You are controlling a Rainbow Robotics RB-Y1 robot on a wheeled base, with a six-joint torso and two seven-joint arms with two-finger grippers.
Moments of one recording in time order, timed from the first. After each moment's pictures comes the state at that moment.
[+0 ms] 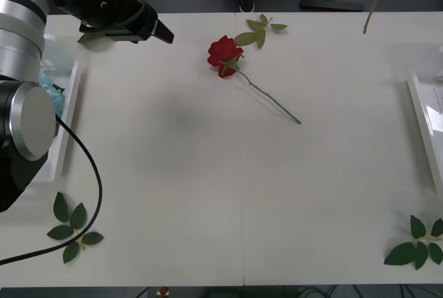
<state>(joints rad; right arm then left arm) -0.56 -0.78 -0.20 -1.94 -1.32 1.03 1.75 -1.20 0.37 0.25 -0.74 0.65 1.49 -1.95</state>
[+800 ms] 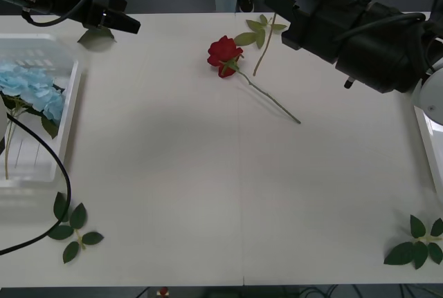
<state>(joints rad) -0.48 -0.86 0.38 -1.99 -1.49 0.27 1.75 -1.16 0.51 0.38 -0.74 1.00 1.66 -2.67</state>
